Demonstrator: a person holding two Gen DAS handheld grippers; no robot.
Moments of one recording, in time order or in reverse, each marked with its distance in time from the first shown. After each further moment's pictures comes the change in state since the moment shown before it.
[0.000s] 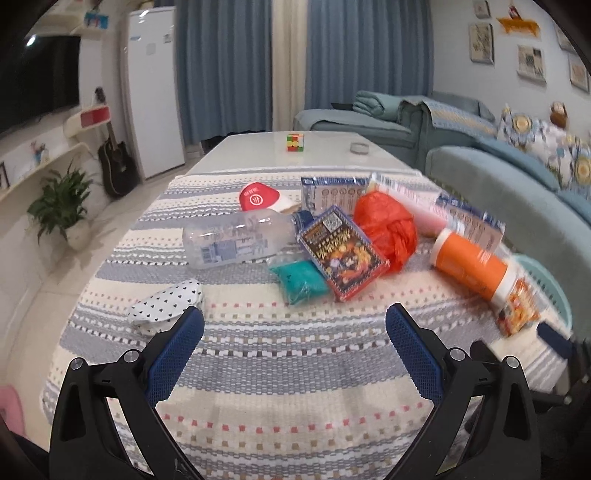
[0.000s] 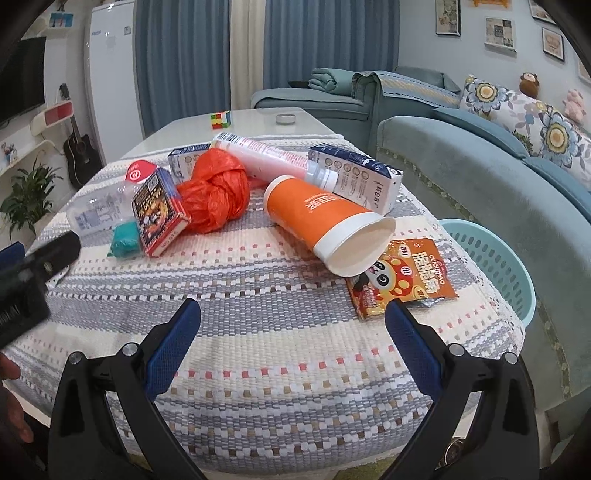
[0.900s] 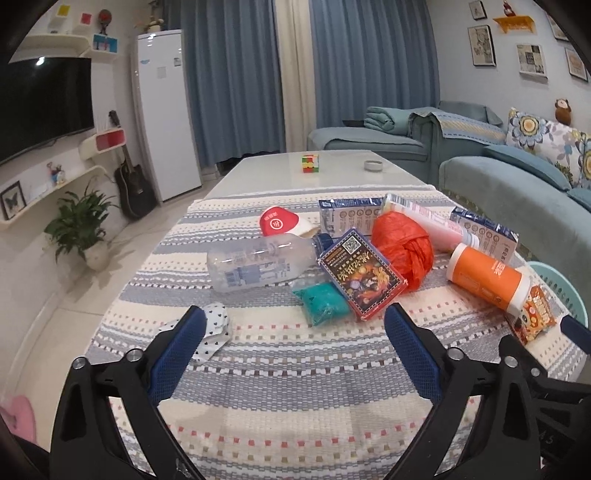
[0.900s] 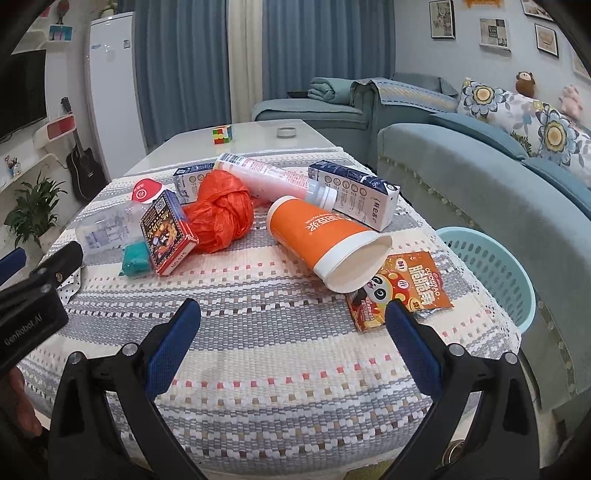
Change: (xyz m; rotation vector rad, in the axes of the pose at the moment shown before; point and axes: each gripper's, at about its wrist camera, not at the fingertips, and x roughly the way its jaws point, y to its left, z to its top) left arm -0.012 0.007 0.007 0.017 -0.079 0.082; right arm -0.017 -0.005 0.009 0.035 -0.041 0.021
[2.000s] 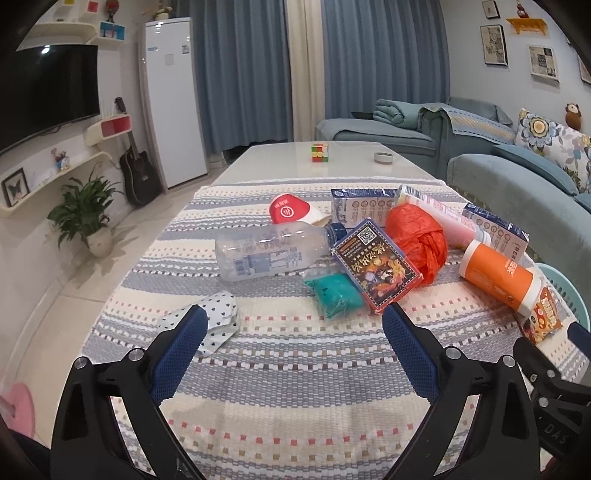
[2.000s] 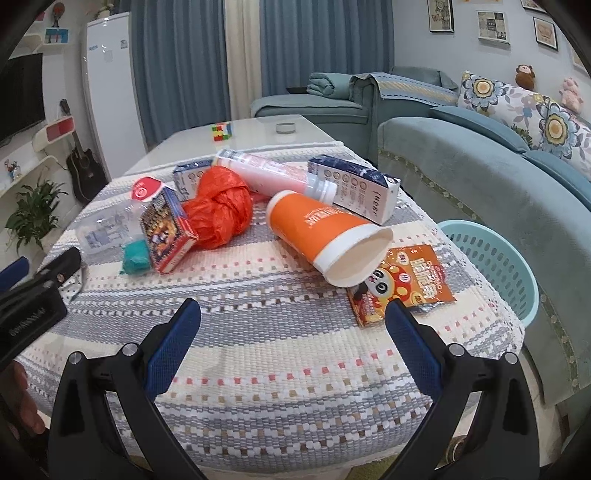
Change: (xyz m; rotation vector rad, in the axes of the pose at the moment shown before) left arm 0.011 0.008 -0.003 -0.031 0.037 0.014; right arm 0.002 -0.002 -0.001 0.013 0.014 0.017
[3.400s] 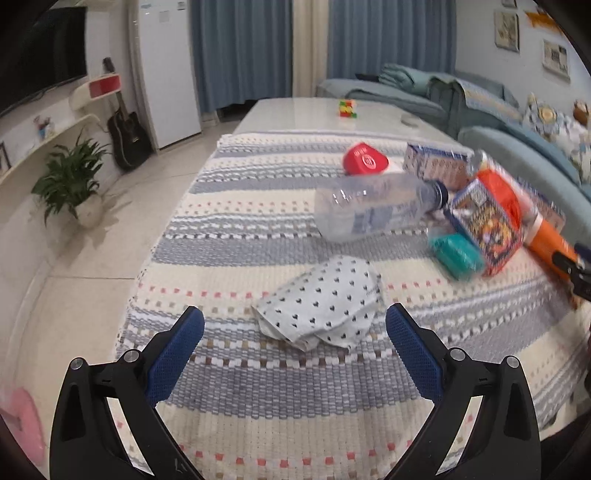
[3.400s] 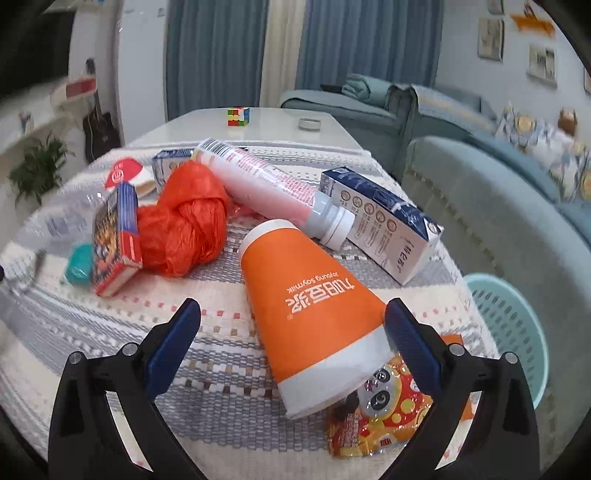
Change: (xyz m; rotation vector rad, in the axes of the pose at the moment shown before) left arm 0.066 0.129 -0.010 0.008 0.189 -0.077; right arm 0.089 -0.005 0.043 -0.205 0.021 0.017
